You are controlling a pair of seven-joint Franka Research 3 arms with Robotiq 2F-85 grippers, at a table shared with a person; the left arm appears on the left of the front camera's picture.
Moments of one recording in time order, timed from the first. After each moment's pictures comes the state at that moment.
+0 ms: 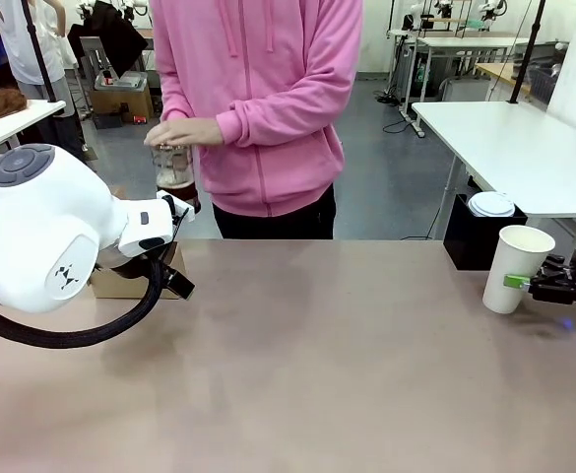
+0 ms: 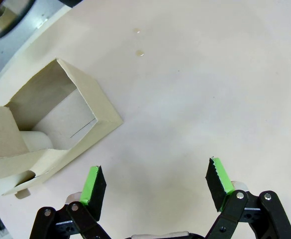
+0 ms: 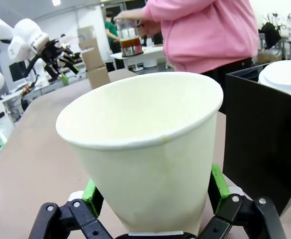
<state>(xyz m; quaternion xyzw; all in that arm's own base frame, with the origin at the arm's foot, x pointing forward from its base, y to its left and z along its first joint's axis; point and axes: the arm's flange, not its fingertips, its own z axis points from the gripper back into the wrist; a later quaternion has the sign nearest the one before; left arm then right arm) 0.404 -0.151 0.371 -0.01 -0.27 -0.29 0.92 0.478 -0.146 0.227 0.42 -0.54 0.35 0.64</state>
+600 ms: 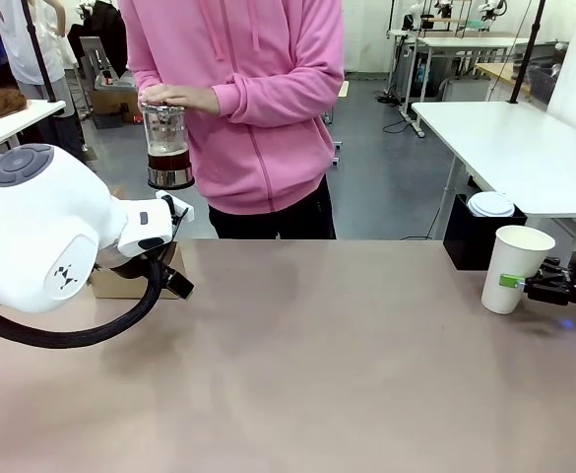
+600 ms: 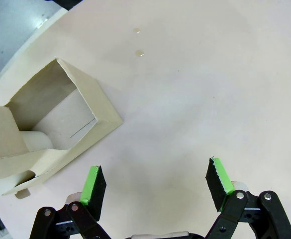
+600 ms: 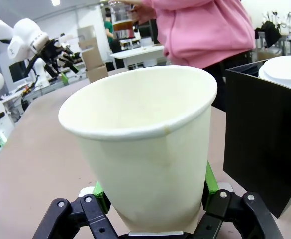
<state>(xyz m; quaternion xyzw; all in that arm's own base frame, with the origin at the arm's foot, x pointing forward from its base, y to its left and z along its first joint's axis) 0.404 -0.151 0.371 -0.01 -0.27 -0.29 0.92 0.477 -0.146 0.224 0.42 -0.54 0.35 0.64</state>
